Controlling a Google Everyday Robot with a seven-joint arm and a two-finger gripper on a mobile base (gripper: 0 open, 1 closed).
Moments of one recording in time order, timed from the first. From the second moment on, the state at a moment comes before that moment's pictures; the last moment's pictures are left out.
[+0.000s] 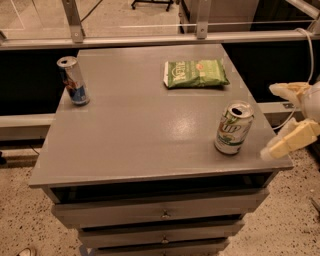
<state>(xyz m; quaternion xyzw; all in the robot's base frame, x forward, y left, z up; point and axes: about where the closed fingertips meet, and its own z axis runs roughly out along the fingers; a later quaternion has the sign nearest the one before) 0.467 -0.239 0.908 -0.52 0.75 0.16 0.38</state>
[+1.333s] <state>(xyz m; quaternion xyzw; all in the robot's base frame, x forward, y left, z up) 0.525 -0.097 0.878 -0.51 0.63 0.34 0.48</state>
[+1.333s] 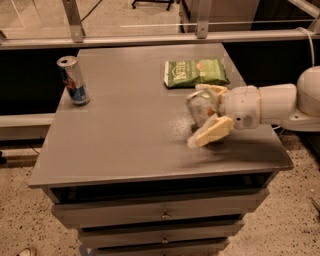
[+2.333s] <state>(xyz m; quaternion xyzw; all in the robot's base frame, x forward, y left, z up) 0.547 0.007 0.945 -0.55 0.55 0.38 0.51</state>
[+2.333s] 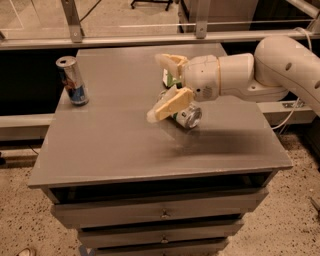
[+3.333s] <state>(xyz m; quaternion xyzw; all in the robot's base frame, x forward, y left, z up) 0.534 -0.167 0.973 -0.55 0.63 0.22 0.50</state>
